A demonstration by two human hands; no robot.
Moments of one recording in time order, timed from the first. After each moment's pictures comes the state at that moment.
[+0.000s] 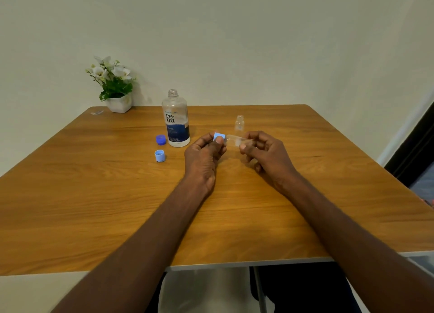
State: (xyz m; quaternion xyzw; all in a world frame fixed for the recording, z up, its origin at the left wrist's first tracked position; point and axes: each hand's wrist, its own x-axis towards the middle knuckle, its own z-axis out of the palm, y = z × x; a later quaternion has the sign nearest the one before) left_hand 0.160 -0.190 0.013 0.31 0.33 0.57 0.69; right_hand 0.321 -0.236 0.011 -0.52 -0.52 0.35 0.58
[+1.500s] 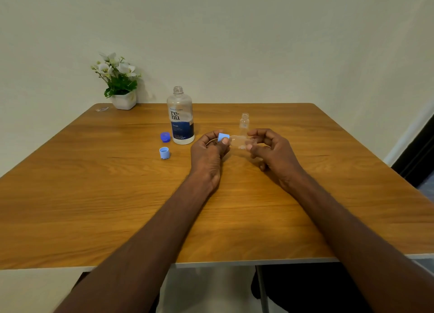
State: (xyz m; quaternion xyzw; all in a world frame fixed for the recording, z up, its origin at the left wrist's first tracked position) left_hand 0.162 -0.186 0.011 0.34 0.36 0.56 0.66; right_hand 0.326 -0.232 0.008 -0.54 -0.51 0.34 0.58
